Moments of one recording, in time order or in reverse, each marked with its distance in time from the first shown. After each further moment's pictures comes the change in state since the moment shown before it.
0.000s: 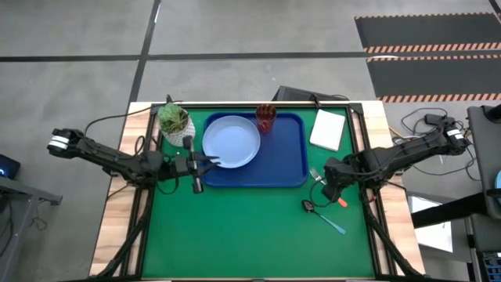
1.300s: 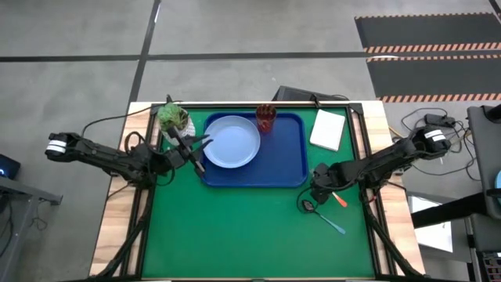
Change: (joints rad) left arm 0.103 -0.013 -0.001 0.224 -0.084 0.441; right arm -0.001 0.360 -0.094 0.235 0.117 0.061
